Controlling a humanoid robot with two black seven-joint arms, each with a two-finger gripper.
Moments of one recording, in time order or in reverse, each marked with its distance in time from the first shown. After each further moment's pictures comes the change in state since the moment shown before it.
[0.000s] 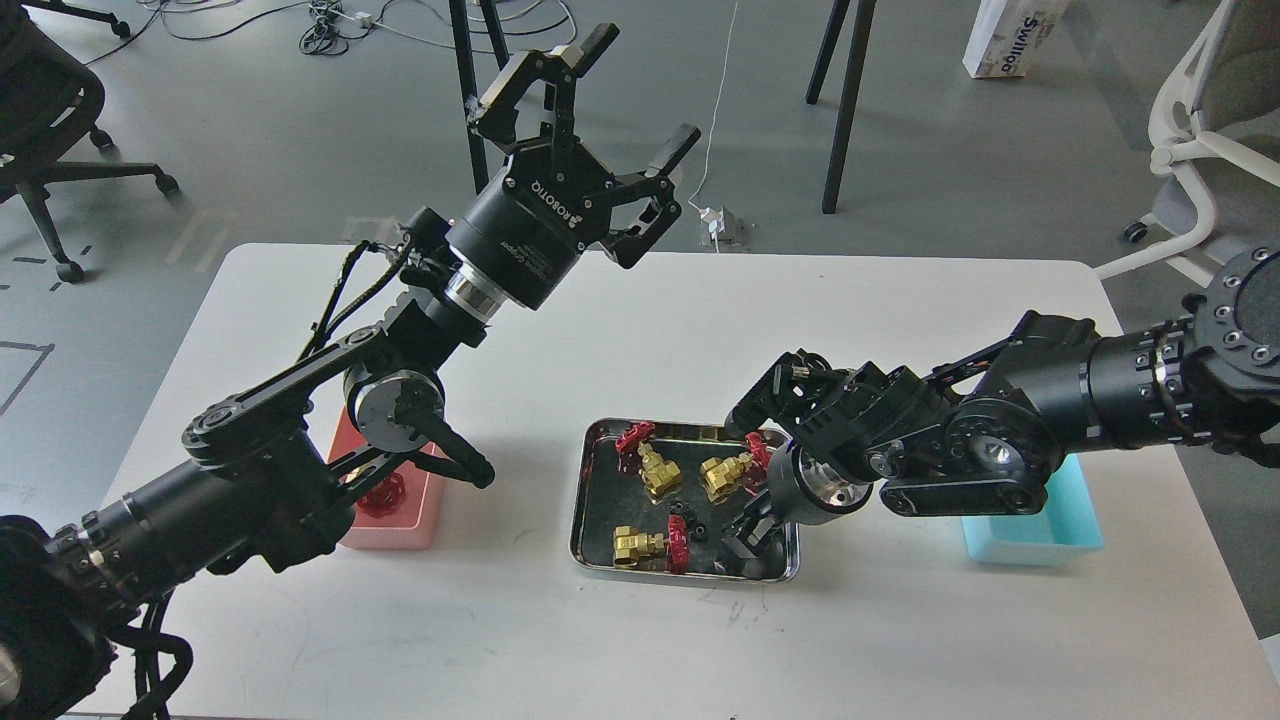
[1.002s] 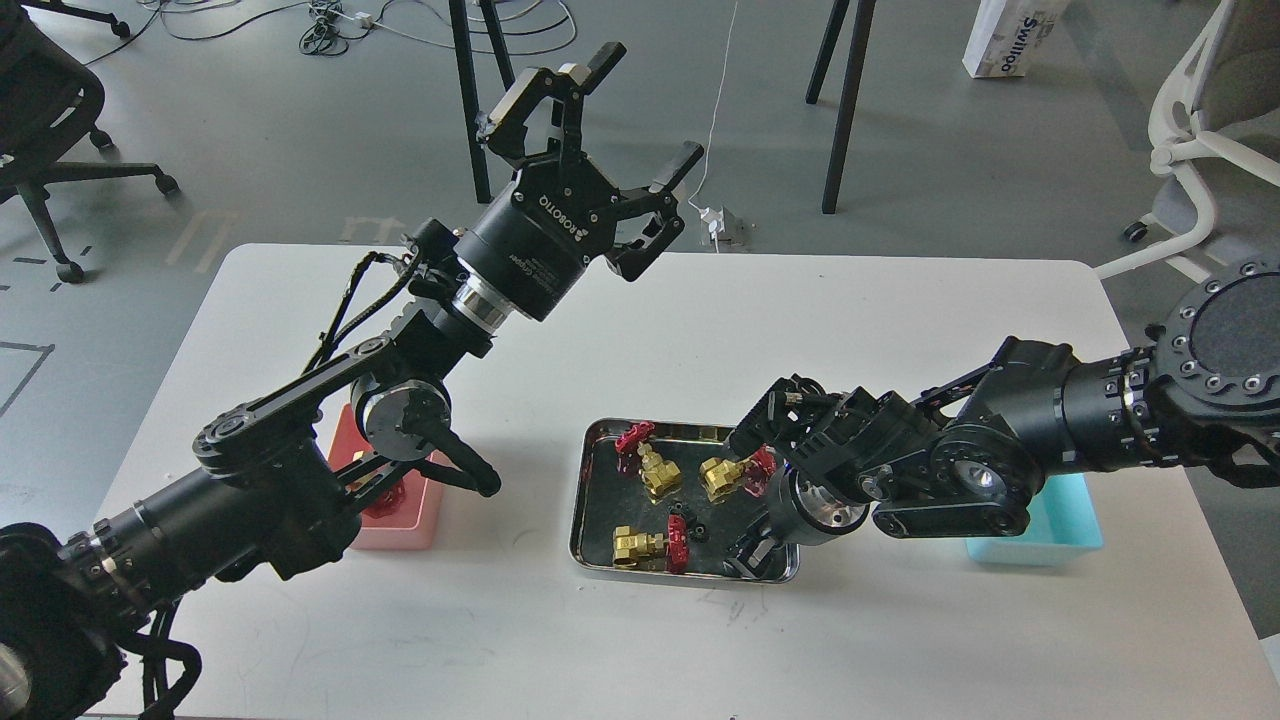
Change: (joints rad) left arm 0.018 -0.019 0.000 0.018 0.028 0.000 0.000; right arm -0.054 0.040 -0.008 -0.049 -0.013 -0.002 -0.002
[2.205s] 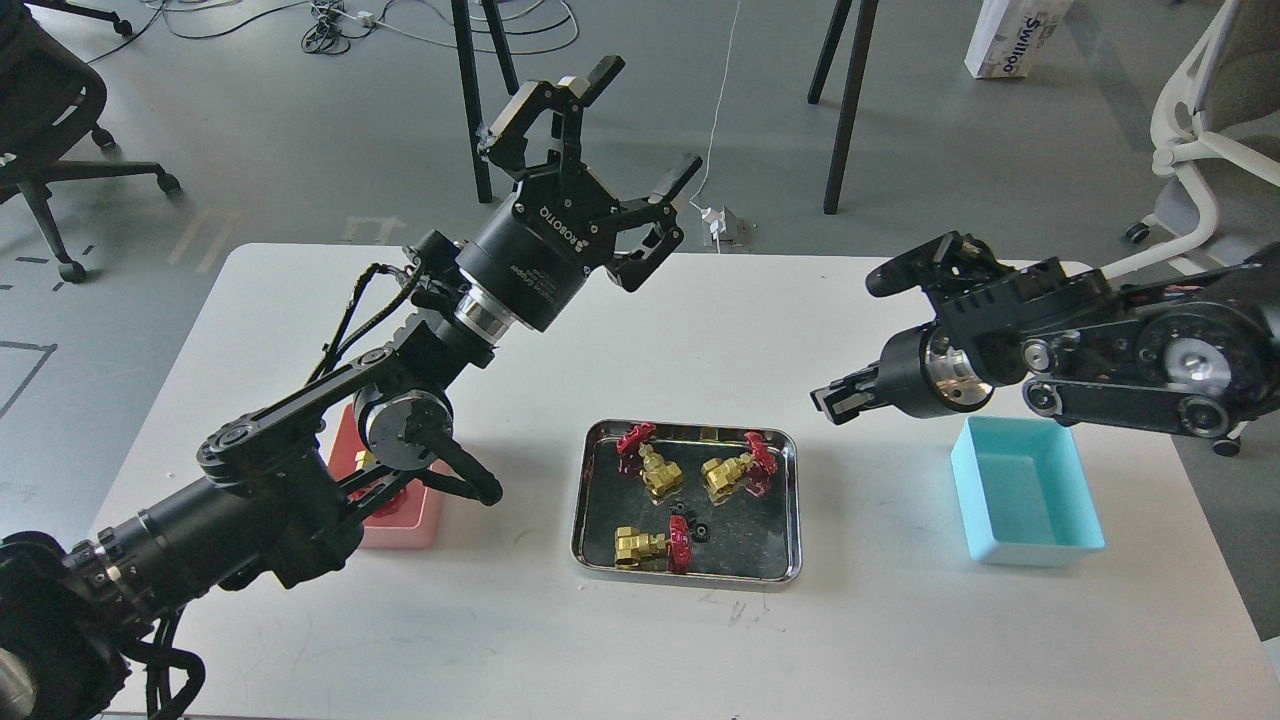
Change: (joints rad) left arm 0.017 -0.029 -0.001 0.001 0.001 0.000 0.000; right arm 0.081 -0.661 0.202 0.187 0.056 0.001 -0.032
